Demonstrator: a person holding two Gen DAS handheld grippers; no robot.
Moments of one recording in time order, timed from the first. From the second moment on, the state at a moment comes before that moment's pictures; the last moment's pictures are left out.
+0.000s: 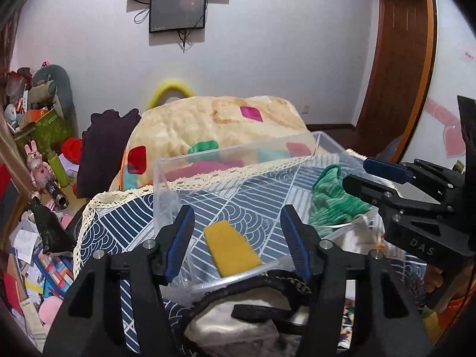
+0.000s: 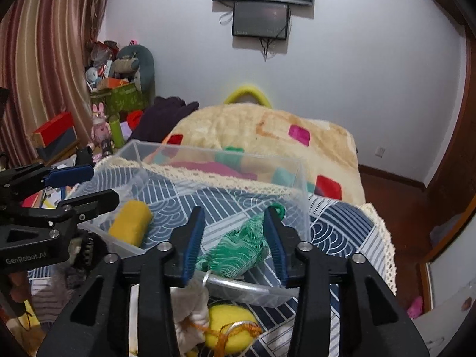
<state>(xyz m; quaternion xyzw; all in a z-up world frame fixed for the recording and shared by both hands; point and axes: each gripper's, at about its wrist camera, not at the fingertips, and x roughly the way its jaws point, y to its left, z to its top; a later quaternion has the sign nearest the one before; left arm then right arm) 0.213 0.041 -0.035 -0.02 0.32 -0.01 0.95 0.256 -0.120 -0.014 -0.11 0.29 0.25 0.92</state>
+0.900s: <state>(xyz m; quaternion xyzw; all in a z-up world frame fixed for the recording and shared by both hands) 0.122 0.035 -0.054 -0.02 0.31 0.00 0.95 0.189 -0.145 -0.027 -0.08 0.26 0.28 0.92</state>
